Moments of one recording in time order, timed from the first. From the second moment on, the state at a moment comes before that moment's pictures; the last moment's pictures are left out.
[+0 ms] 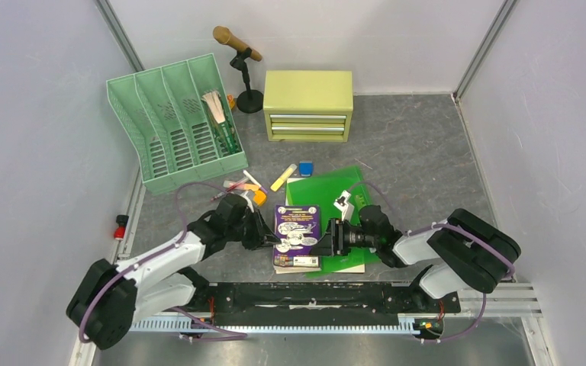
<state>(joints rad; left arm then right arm) -0.62 1.06 0.38 -0.17 0.33 -0.96 0.75 1.47 0.21 0.78 -0.60 0.88</state>
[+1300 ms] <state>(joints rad) -0.79 0.73 0.33 -0.16 0.36 -1.06 0.79 1.13 0.33 0.50 -0.59 0.87</state>
